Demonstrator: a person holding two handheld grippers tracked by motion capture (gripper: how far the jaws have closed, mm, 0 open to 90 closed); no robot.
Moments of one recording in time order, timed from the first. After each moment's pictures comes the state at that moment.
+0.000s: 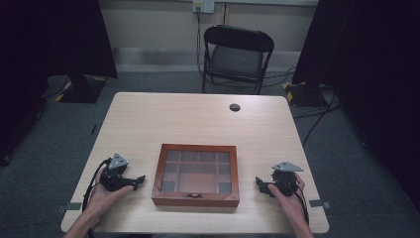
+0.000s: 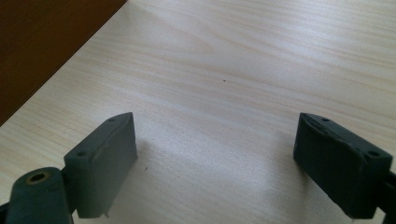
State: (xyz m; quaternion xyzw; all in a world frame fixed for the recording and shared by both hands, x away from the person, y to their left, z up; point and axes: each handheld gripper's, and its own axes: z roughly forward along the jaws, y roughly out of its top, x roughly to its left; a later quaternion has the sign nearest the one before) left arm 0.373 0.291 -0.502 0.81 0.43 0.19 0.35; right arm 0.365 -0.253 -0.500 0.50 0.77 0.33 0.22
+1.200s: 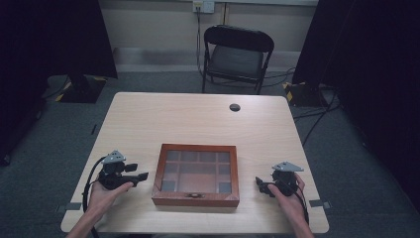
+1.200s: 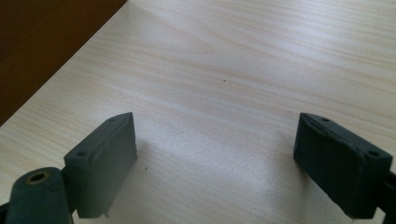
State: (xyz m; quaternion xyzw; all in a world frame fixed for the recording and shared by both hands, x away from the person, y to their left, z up) left arm 0.363 0.282 -0.464 0.79 0.43 0.10 0.43; right arm 0.365 -0.253 -0.500 0.50 0.77 0.33 0.22
